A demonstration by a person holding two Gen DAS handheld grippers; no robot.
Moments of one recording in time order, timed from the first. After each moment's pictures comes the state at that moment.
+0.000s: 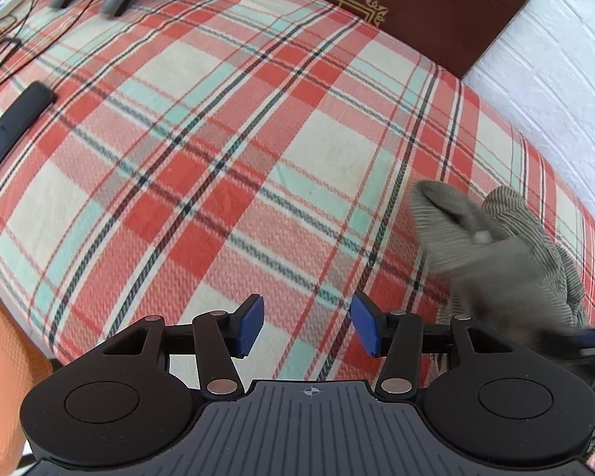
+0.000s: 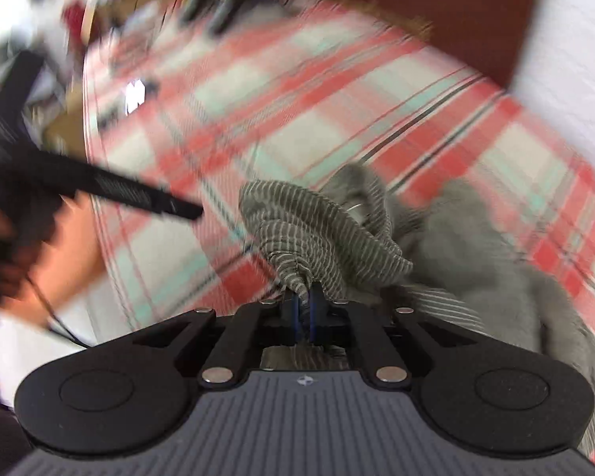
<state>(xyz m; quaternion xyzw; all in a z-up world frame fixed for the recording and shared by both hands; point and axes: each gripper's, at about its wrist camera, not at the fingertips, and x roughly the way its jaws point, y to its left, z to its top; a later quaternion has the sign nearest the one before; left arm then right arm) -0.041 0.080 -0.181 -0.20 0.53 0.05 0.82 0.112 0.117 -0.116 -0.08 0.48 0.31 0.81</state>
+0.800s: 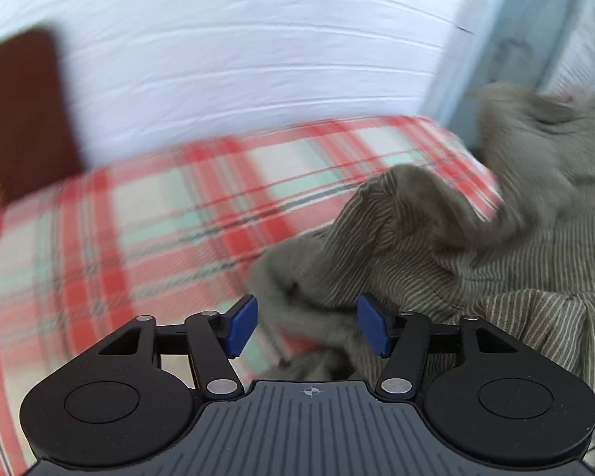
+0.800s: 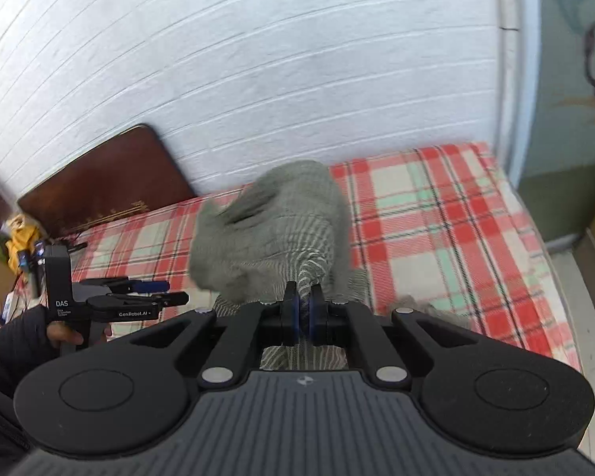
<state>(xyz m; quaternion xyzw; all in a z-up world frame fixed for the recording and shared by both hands) 0.004 -0.135 -0.126 0.08 0.41 -0.37 0.83 -0.070 -0.154 -0.004 0.20 0.38 -0.05 0.90</state>
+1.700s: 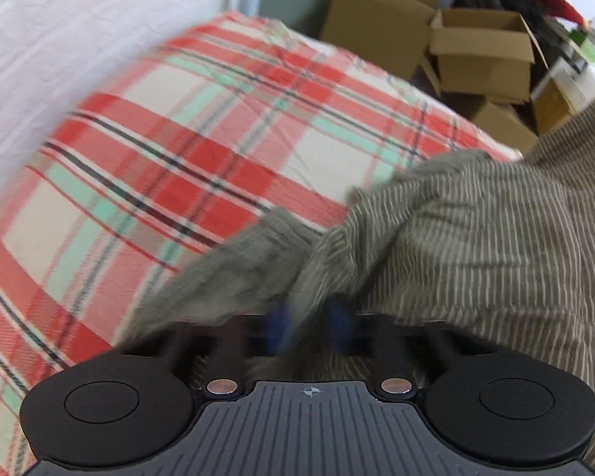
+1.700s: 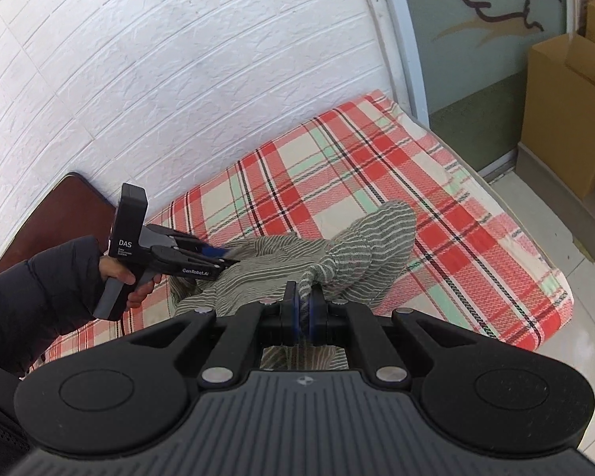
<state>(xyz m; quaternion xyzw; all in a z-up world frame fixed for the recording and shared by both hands) 0.041 -0.315 -0.187 0.25 0.47 -0.57 0.63 -0.138 -0.170 -0.032 0.30 0.37 -0.17 0.86</state>
